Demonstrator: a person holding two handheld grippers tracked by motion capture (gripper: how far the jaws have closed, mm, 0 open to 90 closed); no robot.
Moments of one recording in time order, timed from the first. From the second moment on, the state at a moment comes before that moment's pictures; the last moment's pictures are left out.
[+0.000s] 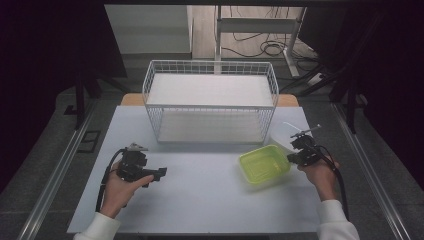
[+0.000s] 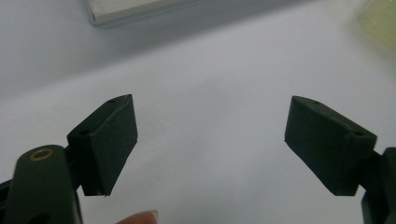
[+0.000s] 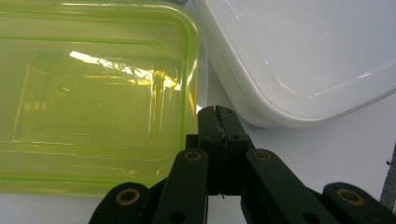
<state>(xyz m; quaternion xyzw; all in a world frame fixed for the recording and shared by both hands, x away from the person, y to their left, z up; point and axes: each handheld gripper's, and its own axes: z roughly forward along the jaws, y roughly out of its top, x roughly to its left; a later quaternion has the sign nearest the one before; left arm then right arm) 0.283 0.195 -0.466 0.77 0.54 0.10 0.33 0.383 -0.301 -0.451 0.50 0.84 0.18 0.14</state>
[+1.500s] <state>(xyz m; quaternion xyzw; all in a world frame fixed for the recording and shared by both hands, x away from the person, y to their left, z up) 0.285 0.192 -0.469 0.78 0.53 0.10 0.32 0.369 -0.221 -0.464 0.41 0.88 0.21 0.12</state>
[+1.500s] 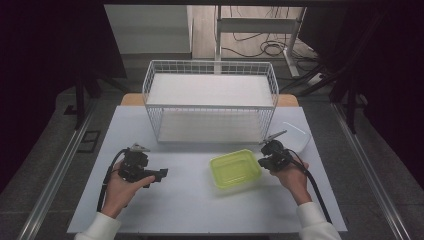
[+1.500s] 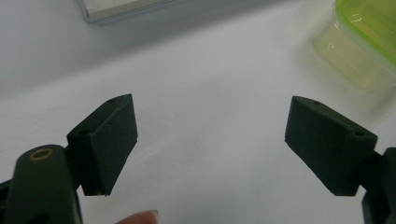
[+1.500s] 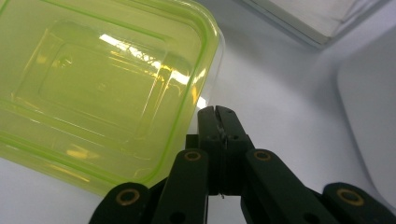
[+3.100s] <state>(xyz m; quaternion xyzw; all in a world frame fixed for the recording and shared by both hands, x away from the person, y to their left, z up) 0.285 0.193 -0.466 0.77 0.53 0.09 0.35 0.343 -0.196 -0.445 0.39 0.85 0.34 0.08</state>
